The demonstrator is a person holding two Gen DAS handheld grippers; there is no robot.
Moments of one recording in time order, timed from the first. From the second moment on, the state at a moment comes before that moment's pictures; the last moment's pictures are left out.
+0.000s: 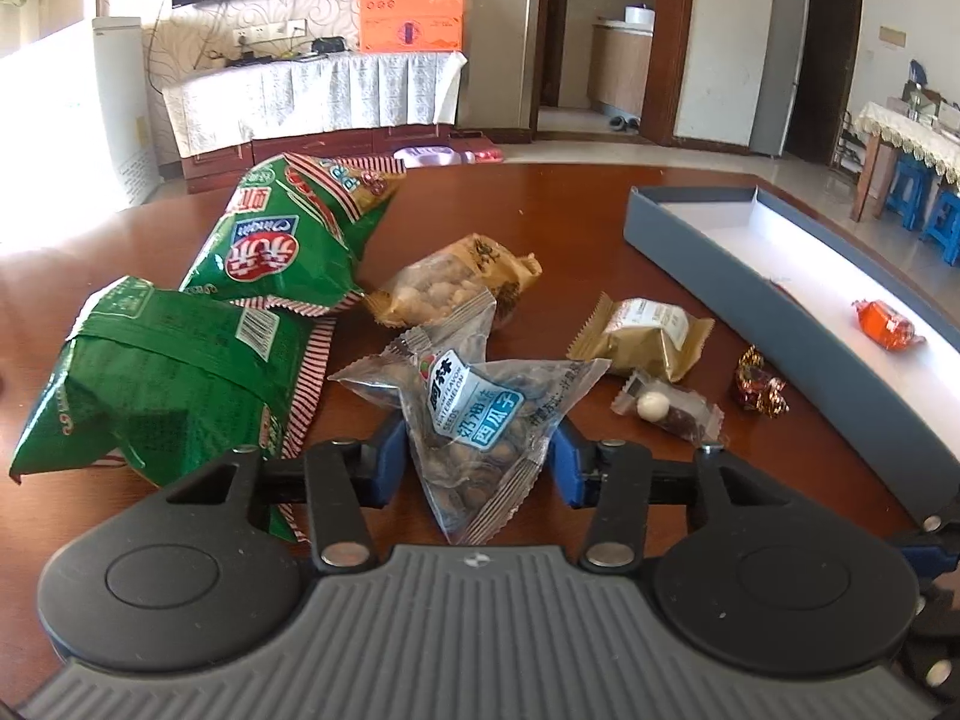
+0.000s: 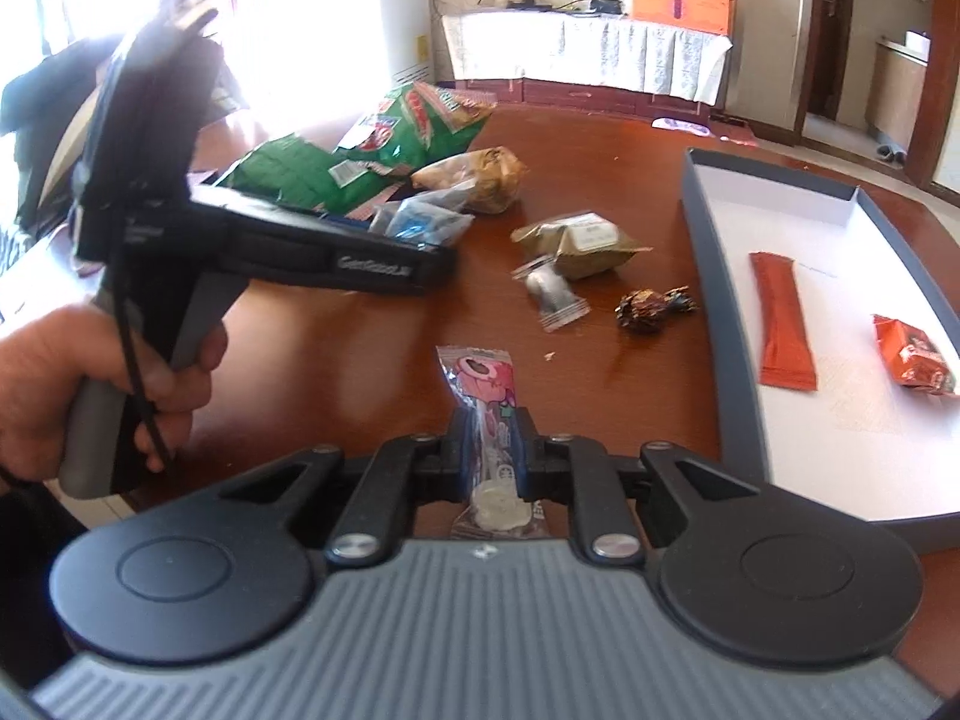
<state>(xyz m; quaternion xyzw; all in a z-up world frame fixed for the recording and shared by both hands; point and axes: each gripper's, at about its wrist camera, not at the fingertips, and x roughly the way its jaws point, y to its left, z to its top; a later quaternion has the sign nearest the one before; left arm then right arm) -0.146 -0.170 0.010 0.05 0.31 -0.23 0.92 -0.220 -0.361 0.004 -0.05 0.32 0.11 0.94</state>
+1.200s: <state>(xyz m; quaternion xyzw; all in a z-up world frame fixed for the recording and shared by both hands) -0.180 -0.191 0.041 0.07 0.29 -0.20 0.93 -0.224 -0.376 0.026 -0.01 0.29 0.13 0.95</state>
